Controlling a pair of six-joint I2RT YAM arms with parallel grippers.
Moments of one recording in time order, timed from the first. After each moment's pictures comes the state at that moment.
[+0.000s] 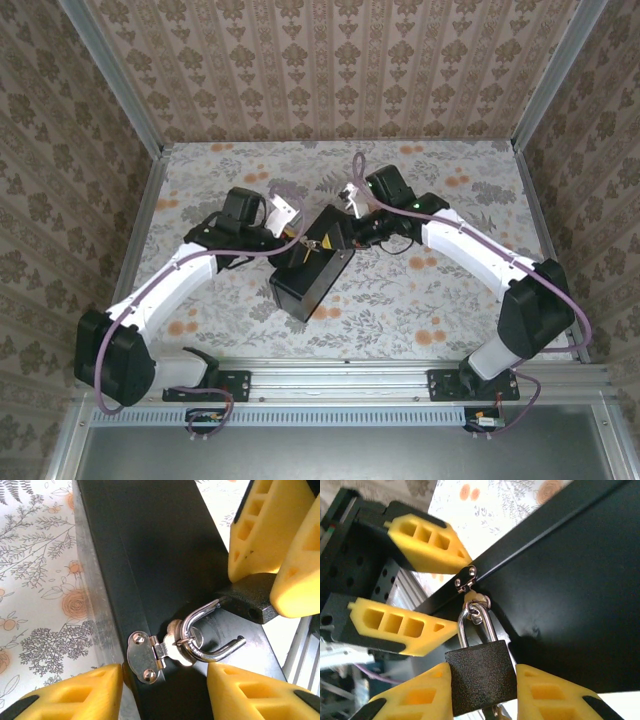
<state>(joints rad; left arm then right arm) -0.51 1.28 0.98 -0.53 0.57 0.10 0.53 1.56 1.27 -0.58 -0.69 0.49</state>
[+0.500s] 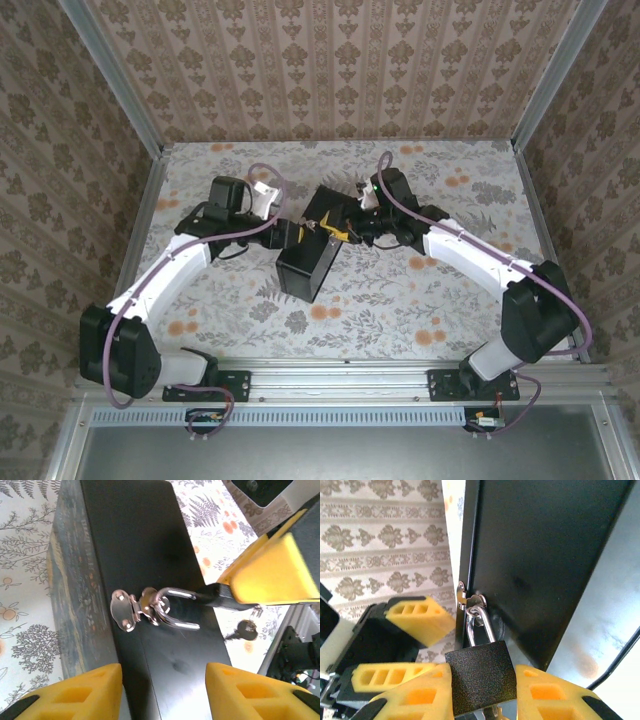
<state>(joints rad) -0.40 1.31 1.02 -0.50 0.71 -0.13 0.54 1.53 1.15 -0.24 -0.54 1.11</state>
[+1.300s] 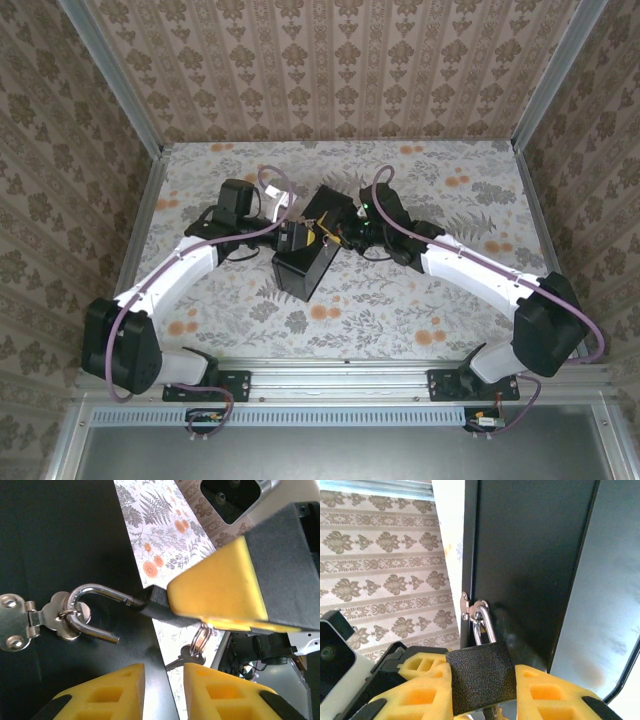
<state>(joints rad) -0.44 1.34 0.98 -0.36 0.86 -0.26 0.65 1.45 1.07 -0.15 -0.24 1.31</state>
